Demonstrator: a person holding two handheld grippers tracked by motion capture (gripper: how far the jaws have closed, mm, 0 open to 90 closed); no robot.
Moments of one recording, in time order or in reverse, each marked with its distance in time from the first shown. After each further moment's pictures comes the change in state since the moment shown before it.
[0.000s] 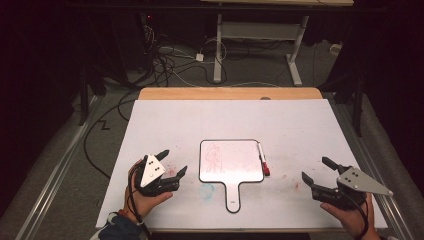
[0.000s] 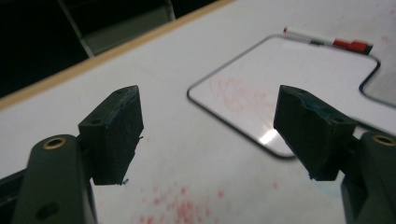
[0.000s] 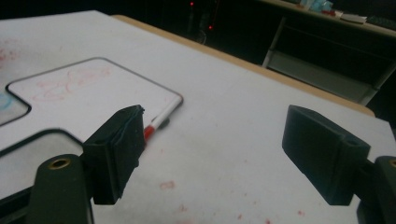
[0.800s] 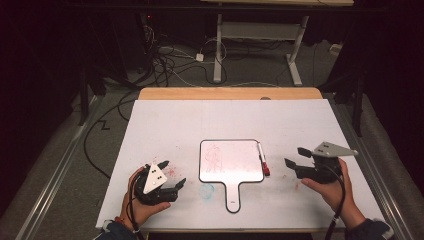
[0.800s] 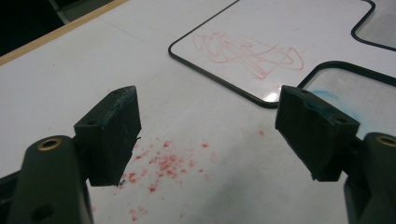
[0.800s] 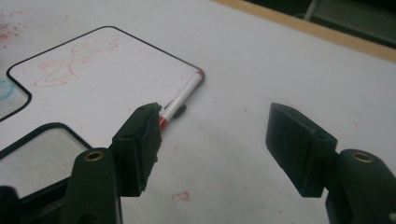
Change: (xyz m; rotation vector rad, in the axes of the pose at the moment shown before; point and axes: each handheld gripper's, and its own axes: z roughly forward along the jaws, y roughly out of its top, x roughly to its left) left arm -0.007 -0.016 0.000 0.107 -0.041 0.050; right arm -0.015 0.028 0.076 0.227 0.162 0.088
